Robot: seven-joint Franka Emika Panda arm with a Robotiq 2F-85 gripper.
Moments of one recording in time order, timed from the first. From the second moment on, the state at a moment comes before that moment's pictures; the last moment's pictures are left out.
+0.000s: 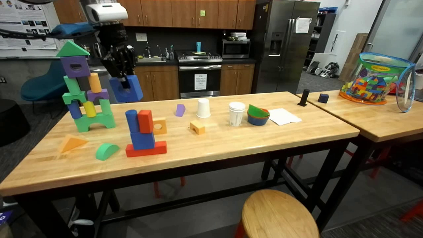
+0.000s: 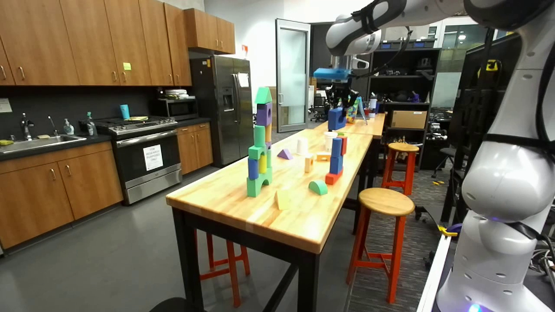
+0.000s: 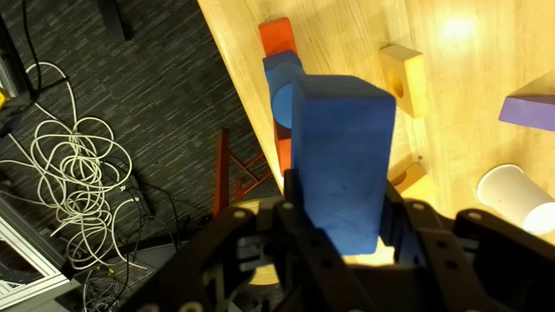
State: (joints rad) arm -0.26 -0.09 -0.21 -1.86 -0.11 1.90 1.27
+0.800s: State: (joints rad) arm -0.26 -0.04 -0.22 -1.80 -0.10 1.85 1.31
